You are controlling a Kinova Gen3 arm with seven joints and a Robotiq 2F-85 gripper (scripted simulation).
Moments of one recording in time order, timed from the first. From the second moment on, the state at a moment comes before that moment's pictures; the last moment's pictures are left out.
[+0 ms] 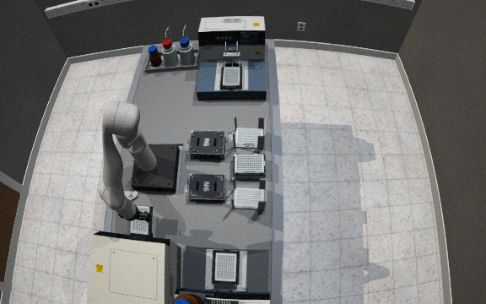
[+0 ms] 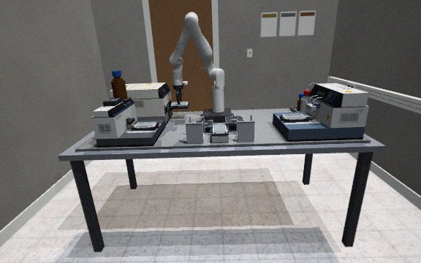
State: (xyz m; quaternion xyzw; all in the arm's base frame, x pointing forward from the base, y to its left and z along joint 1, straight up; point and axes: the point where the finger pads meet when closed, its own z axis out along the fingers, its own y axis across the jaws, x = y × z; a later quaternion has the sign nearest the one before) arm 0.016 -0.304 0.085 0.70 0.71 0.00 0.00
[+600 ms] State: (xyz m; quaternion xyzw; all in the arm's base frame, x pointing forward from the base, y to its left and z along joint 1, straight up) arm 0.014 -0.304 0.097 0.71 0.71 0.00 0.00
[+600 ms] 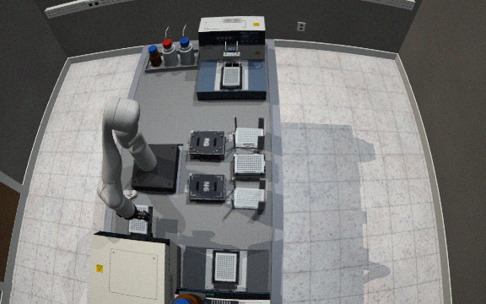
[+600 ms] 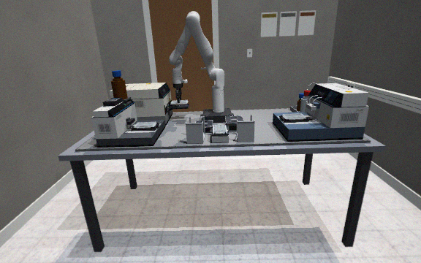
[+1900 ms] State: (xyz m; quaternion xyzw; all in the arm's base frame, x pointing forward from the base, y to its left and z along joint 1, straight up) arm 0.014 -0.303 0.143 0.71 0.71 0.00 0.00
